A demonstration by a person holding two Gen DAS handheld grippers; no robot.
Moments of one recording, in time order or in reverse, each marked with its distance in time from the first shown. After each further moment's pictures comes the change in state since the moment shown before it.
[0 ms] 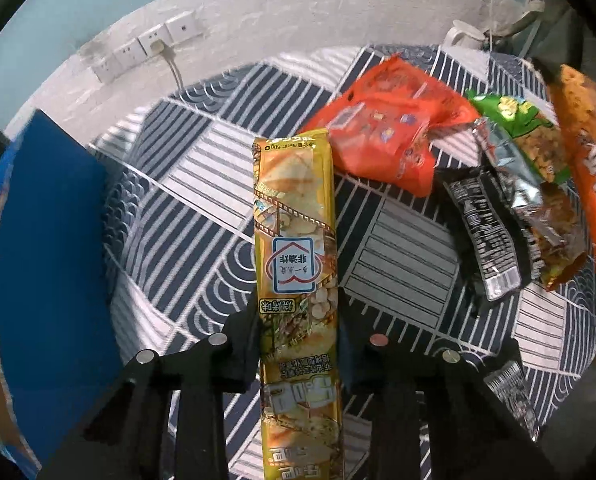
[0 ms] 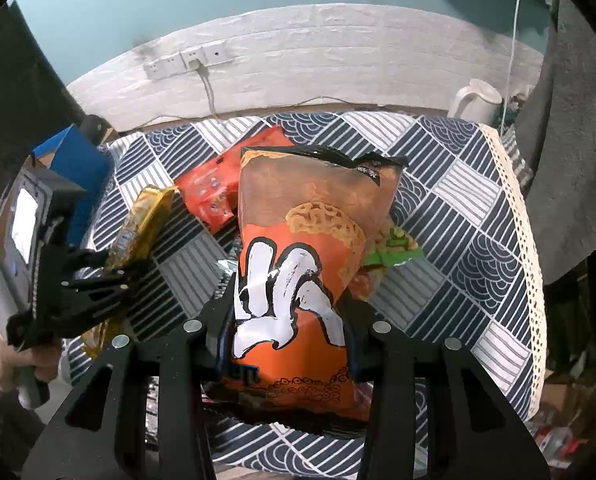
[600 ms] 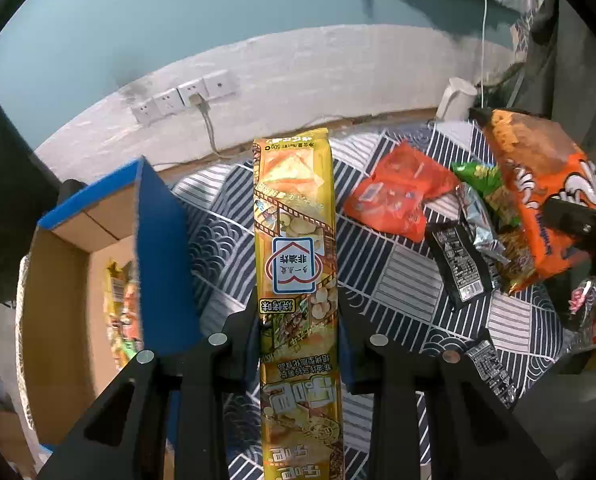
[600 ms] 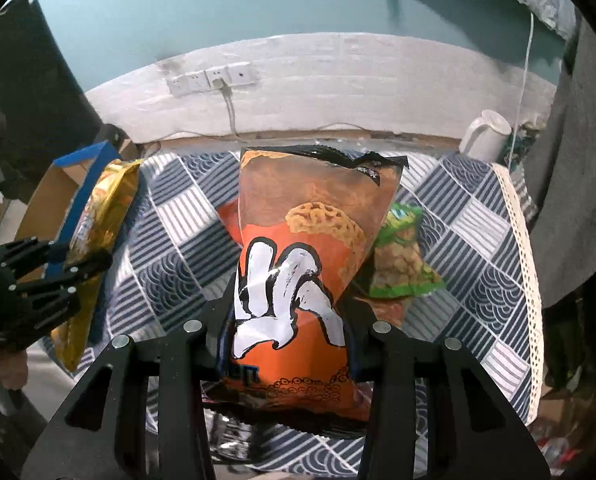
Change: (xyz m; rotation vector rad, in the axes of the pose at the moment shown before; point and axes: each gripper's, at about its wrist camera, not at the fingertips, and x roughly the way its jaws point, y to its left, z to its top) left arm -0.098 0.056 -0.010 -0.025 -0.191 0.007; right arm -0.027 0.047 0.023 -0.043 -0.066 0.021
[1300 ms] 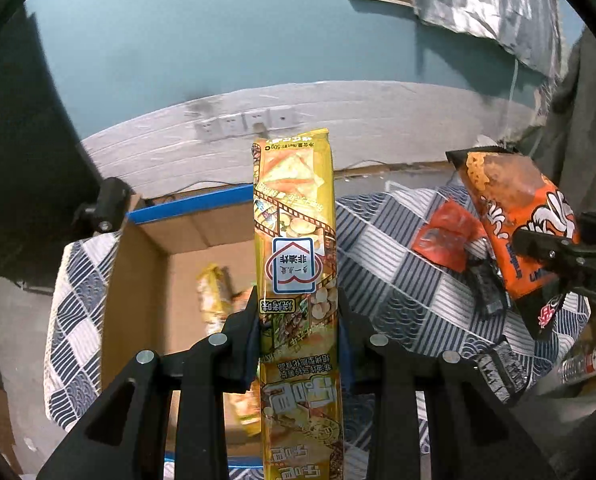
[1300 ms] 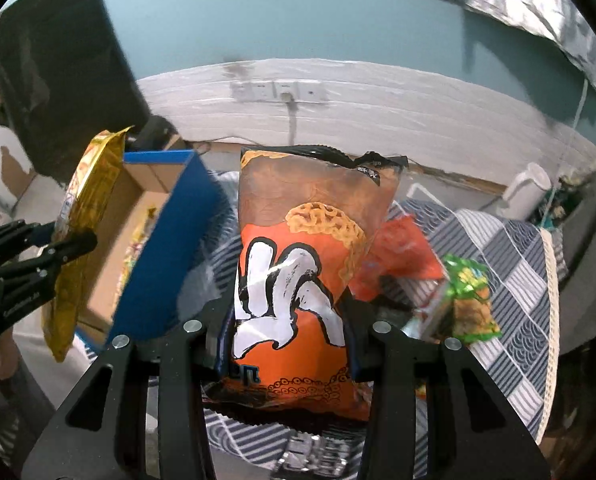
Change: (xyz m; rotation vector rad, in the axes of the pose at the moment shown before) left arm -0.068 0.116 -0.020 -0.127 -0.125 0.034; right arm -0.009 0.118 0.038 -0.159 -0.020 0.077
